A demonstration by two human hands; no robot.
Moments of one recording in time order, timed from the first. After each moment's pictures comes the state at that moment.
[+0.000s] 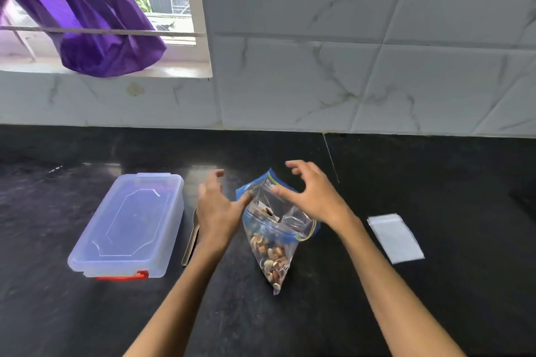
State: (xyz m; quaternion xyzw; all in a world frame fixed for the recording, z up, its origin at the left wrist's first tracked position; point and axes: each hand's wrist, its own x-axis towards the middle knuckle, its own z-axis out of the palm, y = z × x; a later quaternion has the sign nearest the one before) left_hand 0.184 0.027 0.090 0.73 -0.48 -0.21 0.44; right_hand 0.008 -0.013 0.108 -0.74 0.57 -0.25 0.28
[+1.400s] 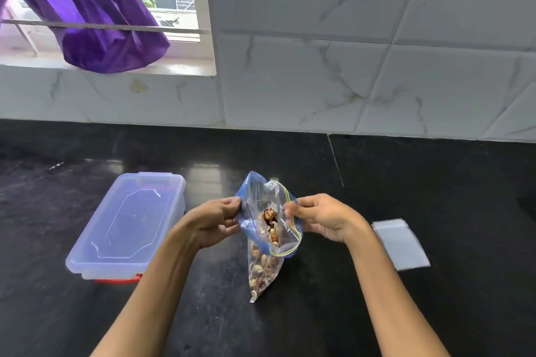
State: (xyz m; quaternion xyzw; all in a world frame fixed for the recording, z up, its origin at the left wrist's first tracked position) left_hand 0.218 0.006 0.072 0.54 -0.19 -0.71 0.41; right_hand -0.003 -0.018 0.084 -0.44 0.51 -0.25 0.70
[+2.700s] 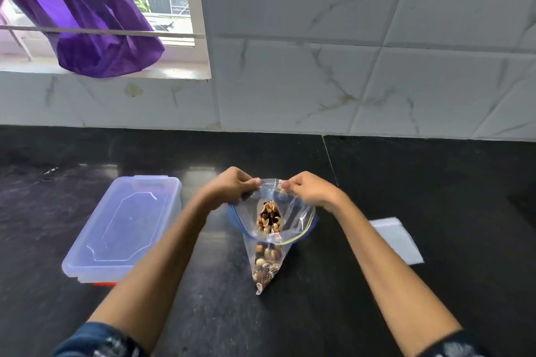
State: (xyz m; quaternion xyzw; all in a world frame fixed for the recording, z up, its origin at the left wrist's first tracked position) left_hand 0.203 -0.047 0.093 0.63 -0.59 -0.47 0.20; right_hand 0.011 -0.055 0.104 -0.67 0.60 -0.09 0.44
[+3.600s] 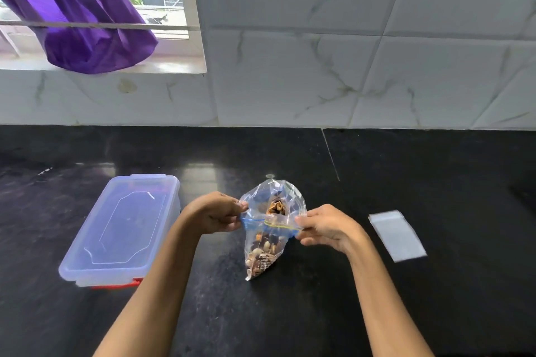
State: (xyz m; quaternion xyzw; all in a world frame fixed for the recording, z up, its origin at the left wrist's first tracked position) left_hand 0.213 -0.020 0.070 0.64 -0.30 -0.66 0.25; right_hand -0.005 -0.001 0.073 -0.39 0.64 -0.20 0.63
